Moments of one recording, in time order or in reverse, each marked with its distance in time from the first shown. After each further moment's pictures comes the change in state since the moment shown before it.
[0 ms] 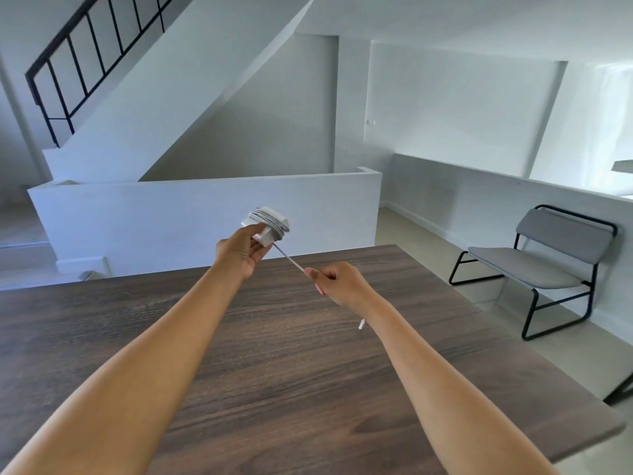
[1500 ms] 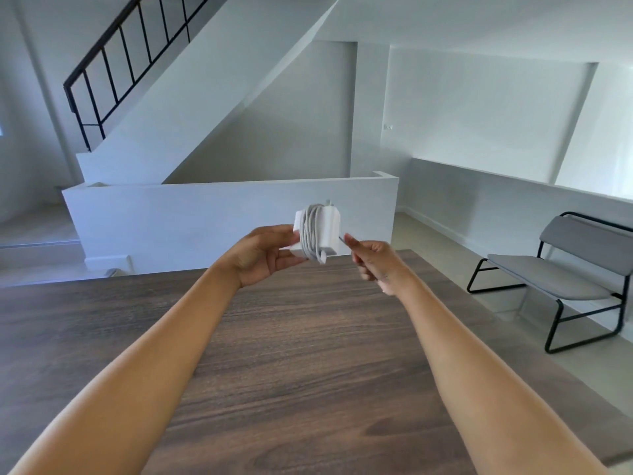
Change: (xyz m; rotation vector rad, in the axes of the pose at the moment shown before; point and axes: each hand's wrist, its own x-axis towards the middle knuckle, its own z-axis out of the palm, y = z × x) left_hand -0.043 0.023 -0.017 0.307 -0.827 -0.013; right_hand 0.015 0.000 -0.043 0.534 0.015 0.054
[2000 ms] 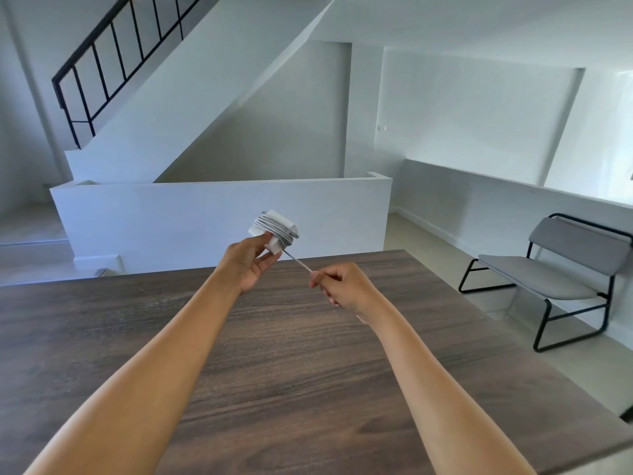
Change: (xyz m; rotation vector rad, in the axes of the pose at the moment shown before) left_hand 0.016 -0.019 -0.009 -0.303 0.650 -0.024; right_hand -0.037 0.001 0.050 -0.209 -0.054 0.015
